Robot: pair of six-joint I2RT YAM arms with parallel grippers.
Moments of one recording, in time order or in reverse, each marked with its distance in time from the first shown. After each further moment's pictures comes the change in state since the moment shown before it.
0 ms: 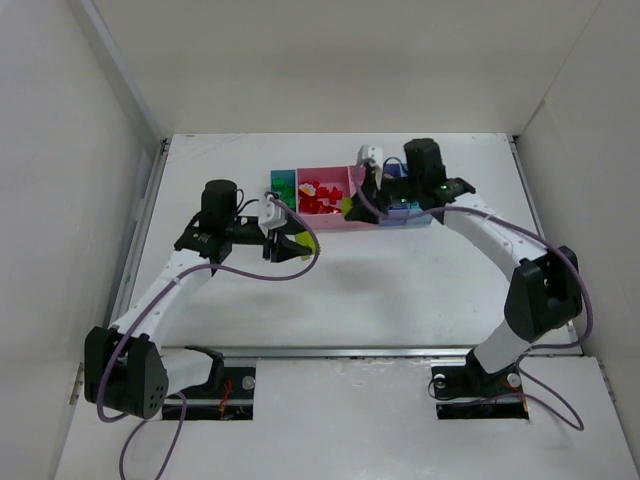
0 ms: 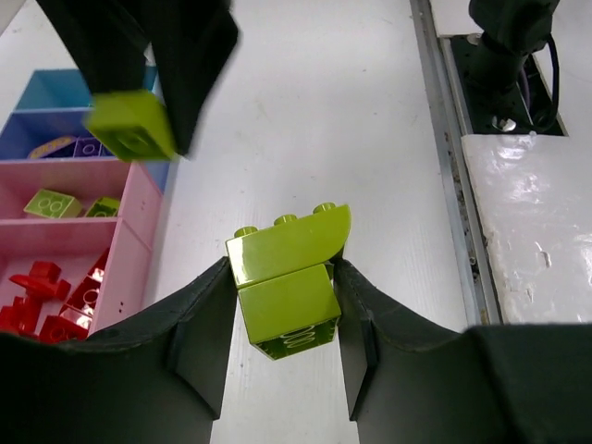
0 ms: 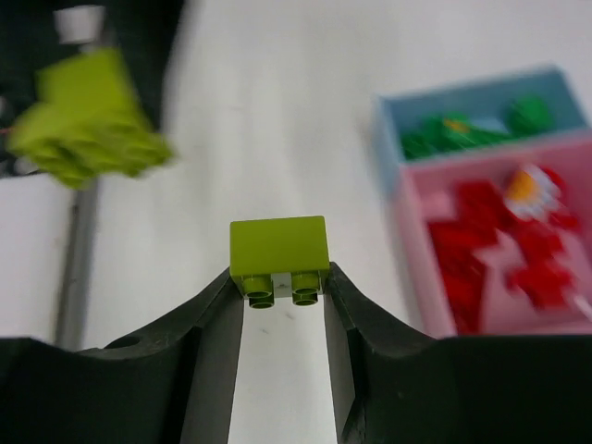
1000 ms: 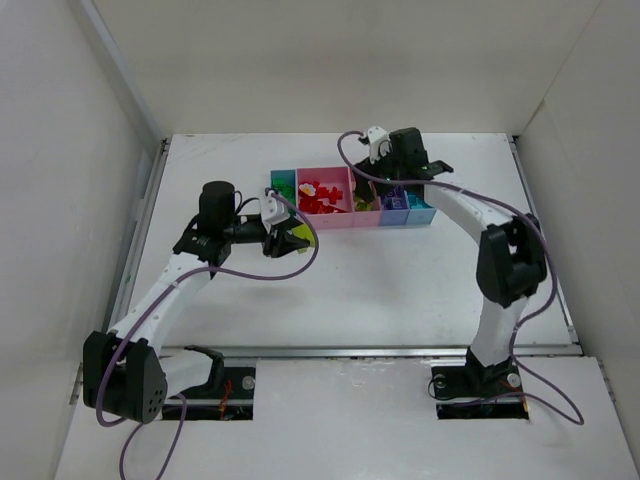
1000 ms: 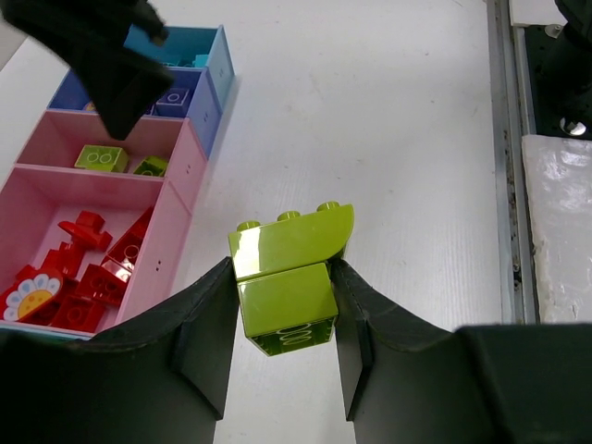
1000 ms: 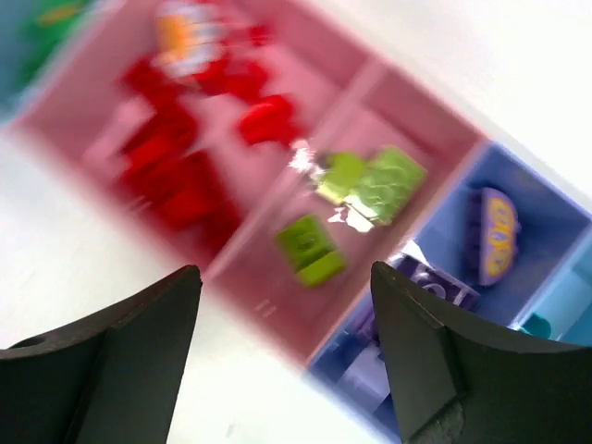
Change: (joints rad) left arm -0.001 -0.023 -0.023 0.047 -0.166 -0.076; right arm -0.092 0.345 0.279 -0.018 0.750 0.315
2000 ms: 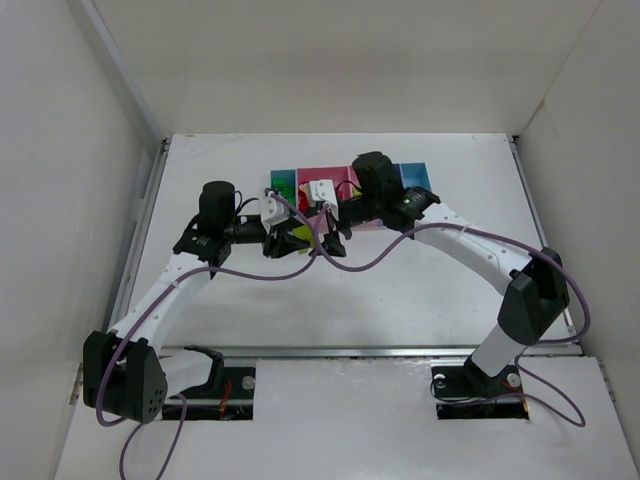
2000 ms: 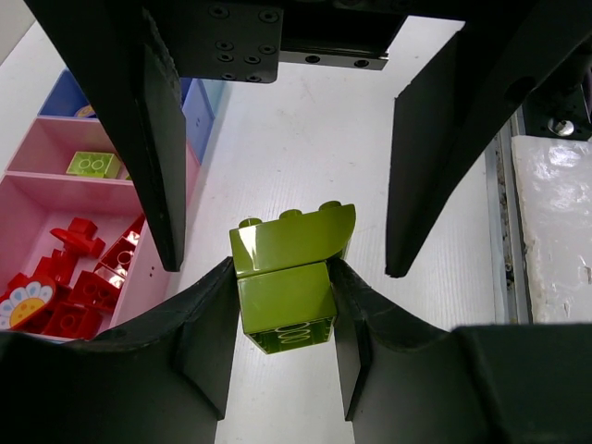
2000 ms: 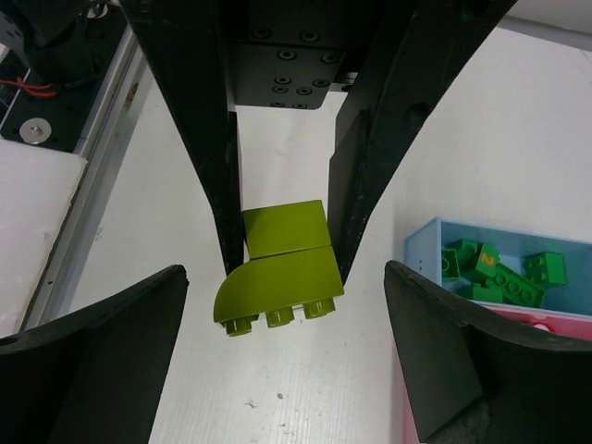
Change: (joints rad) left arm 0.000 0.000 0.000 0.000 0.022 0.001; right arm 0.328 -0.314 -0.179 -0.029 -0.636 -0.522
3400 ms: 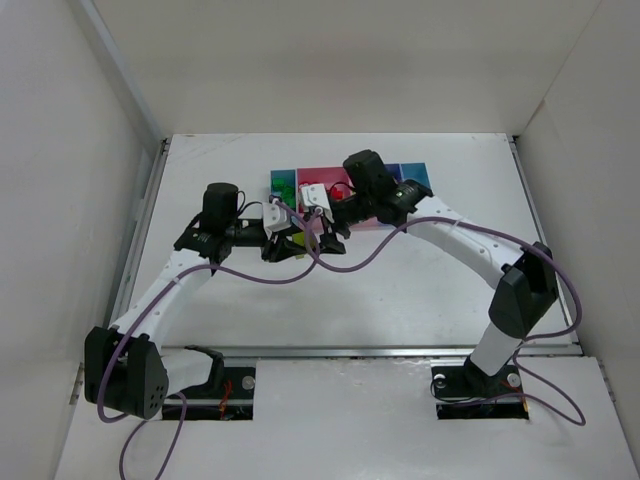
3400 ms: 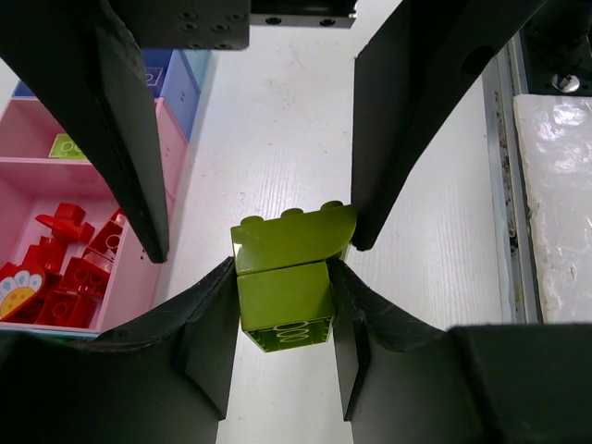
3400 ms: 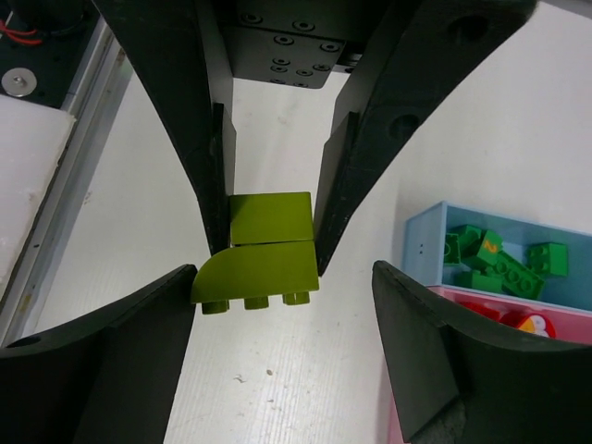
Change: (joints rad) left arm 0.000 0.023 0.023 -0.150 0.000 0.165; right arm 0.012 0.058 0.106 -0.167 0.046 -0.132
